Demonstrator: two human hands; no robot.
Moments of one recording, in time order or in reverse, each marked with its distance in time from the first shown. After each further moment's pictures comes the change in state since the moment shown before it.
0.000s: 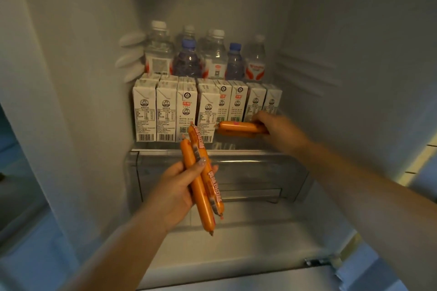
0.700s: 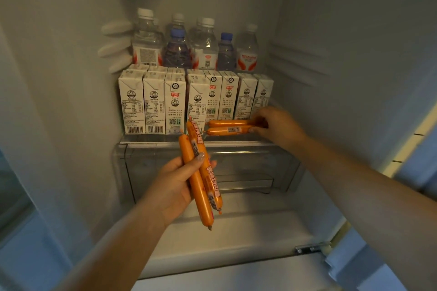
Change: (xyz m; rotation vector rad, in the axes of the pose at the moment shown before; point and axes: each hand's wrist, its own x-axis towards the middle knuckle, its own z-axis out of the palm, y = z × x) left_hand 0.001 -0.013 0.011 0.040 0.010 -0.012; right_hand -0.005 0.022 0.012 0.088 0.075 0.048
